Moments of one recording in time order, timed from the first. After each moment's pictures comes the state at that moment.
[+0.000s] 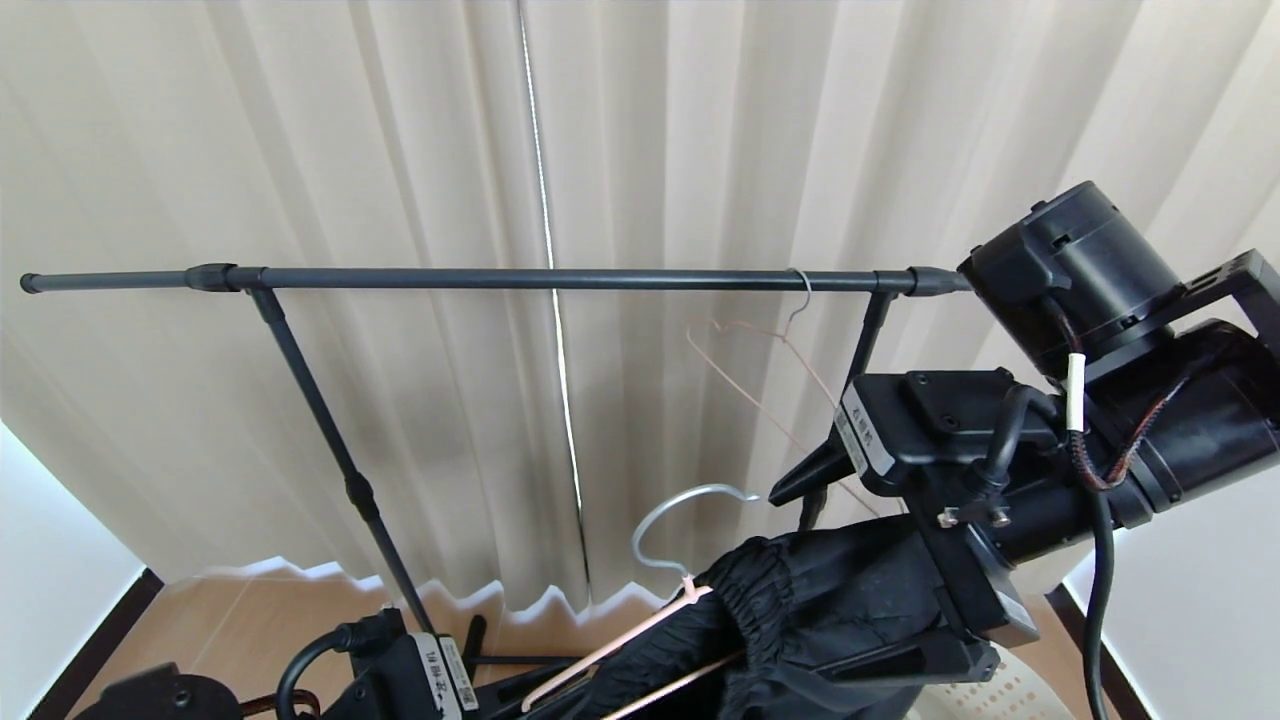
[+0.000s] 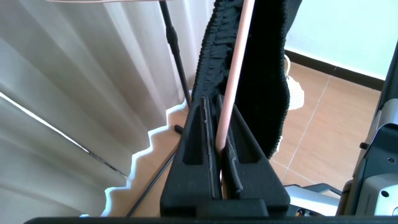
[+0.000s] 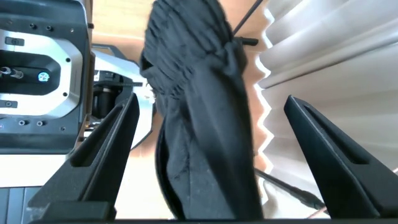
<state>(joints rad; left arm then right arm) -0.89 1.67 0.00 -1.44 -0.03 0.22 0.65 1.64 -1.34 0.66 0.47 -0.83</state>
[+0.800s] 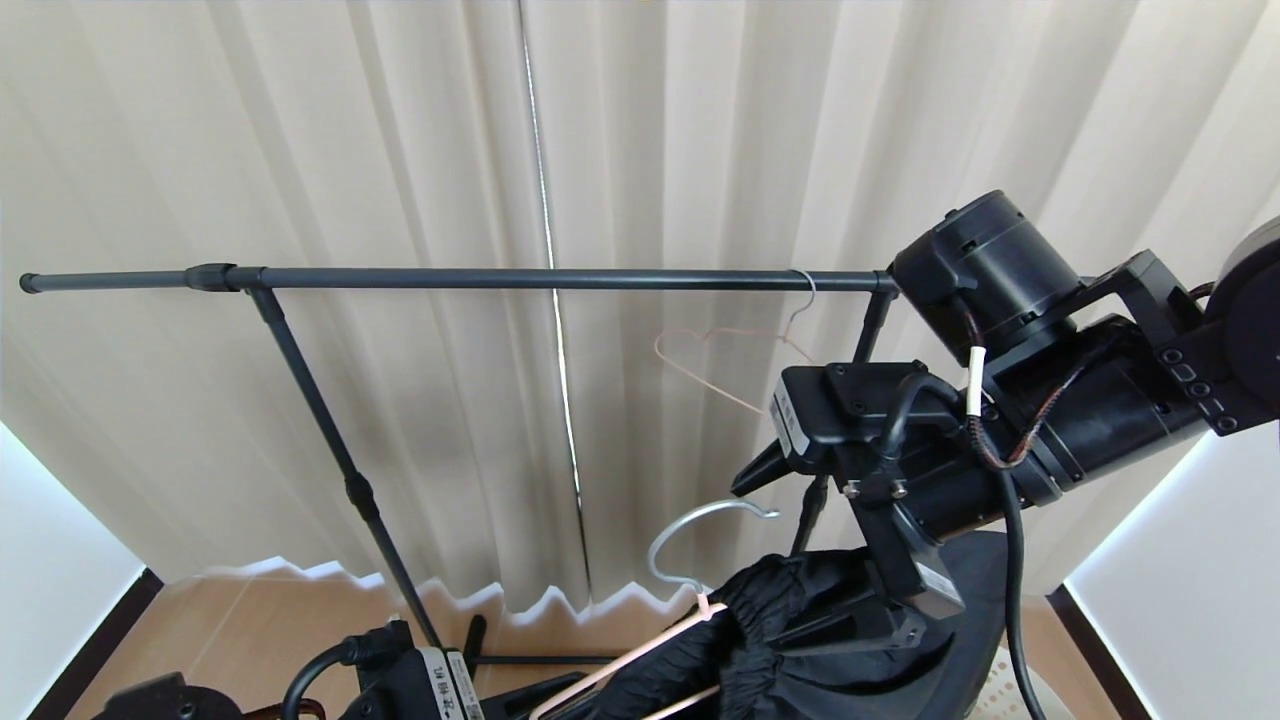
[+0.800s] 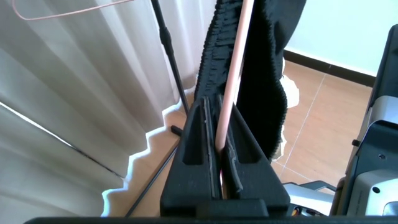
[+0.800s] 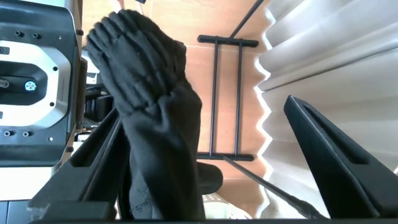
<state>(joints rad) -0.91 1.67 0.00 -1.44 -0.03 0.22 0.67 1.74 -1.42 0.65 0.46 -0.82</state>
